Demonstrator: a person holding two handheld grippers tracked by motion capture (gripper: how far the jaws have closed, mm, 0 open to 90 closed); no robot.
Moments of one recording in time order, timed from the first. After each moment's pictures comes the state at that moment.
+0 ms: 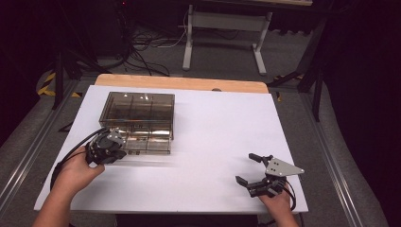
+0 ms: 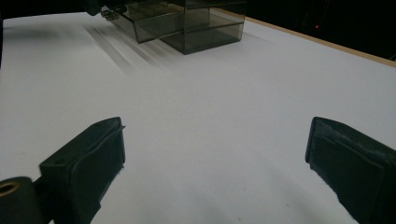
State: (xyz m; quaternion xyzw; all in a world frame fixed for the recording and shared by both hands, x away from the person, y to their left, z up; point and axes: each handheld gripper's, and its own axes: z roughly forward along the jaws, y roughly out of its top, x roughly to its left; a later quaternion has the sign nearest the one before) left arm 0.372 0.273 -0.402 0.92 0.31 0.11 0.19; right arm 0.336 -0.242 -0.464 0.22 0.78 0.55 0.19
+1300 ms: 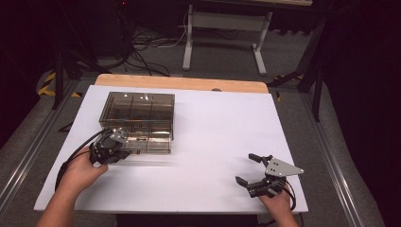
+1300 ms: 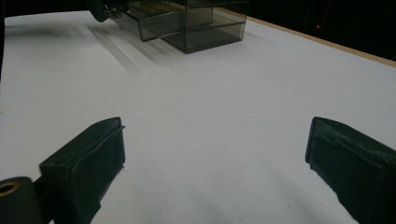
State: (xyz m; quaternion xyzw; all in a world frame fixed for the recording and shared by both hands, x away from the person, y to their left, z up) left arm 0.380 0.271 -0.414 0.92 0.31 0.11 0.21; right arm 0.336 -0.242 -0.464 0.22 0.79 0.55 0.18
